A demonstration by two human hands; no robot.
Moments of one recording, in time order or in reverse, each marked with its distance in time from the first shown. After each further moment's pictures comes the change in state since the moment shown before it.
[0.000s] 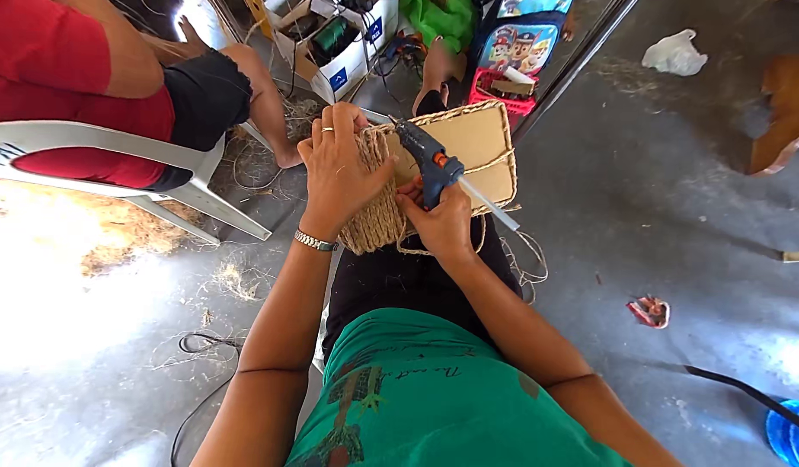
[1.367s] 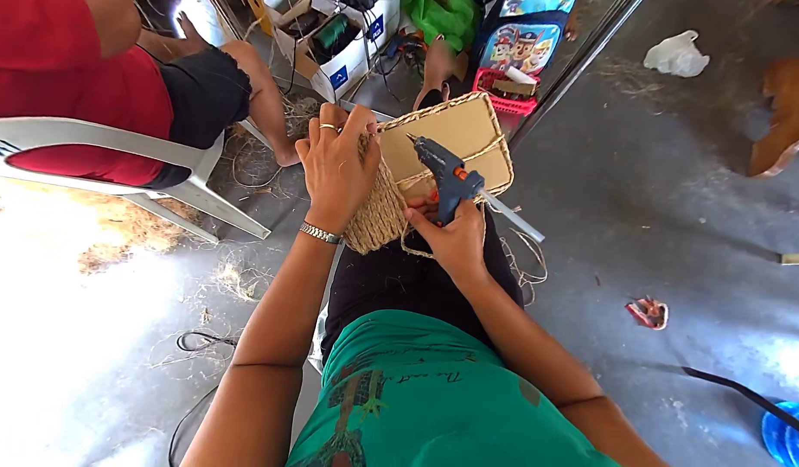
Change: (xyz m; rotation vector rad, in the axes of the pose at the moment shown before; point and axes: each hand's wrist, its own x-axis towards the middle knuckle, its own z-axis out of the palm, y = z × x) left_hand 0.007 -0.002 0.009 0.098 0.009 -0.055; right_hand -0.015 0.003 -0.014 0.088 -0.003 0.069
